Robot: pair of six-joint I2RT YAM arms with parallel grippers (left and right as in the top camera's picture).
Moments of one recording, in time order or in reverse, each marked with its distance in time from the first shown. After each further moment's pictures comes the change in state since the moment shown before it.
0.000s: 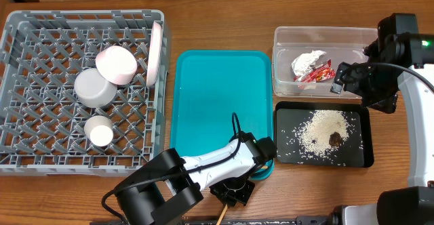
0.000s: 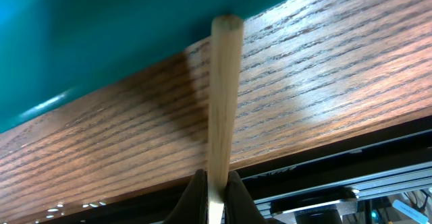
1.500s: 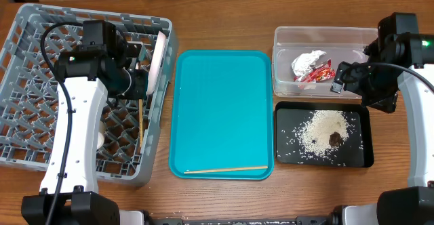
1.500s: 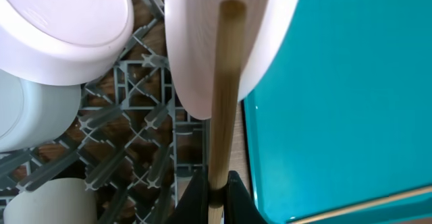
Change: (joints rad) left arm 1.082 -0.289 0.428 -0.081 -0.159 0.644; right arm 0.000 0.000 0.000 0.007 0.000 0.000
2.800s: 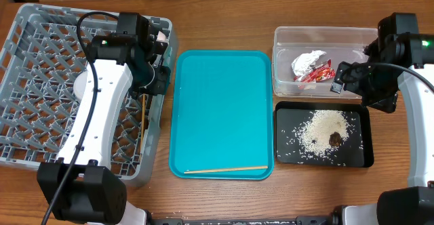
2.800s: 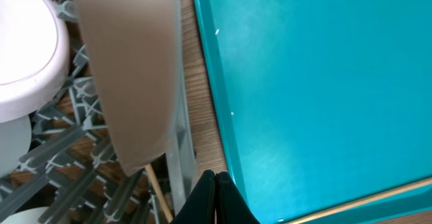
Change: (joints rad) left arm -0.139 0.132 0.084 -0.029 -0.048 -0.044; right arm 0.000 0.000 0.000 0.000 0.000 0.000
